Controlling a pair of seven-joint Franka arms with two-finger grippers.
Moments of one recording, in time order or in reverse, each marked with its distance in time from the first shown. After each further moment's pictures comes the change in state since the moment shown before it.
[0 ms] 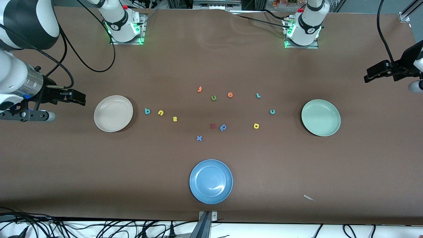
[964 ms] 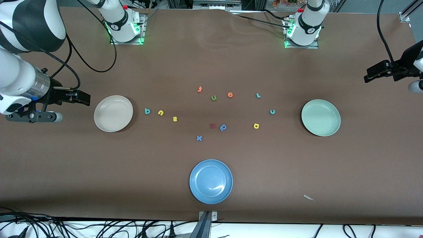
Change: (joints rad) left arm 0.000 0.000 0.000 0.000 0.000 0.000 0.000; right arm 0.021 0.009 0.000 -0.004 0.000 0.000 0.000
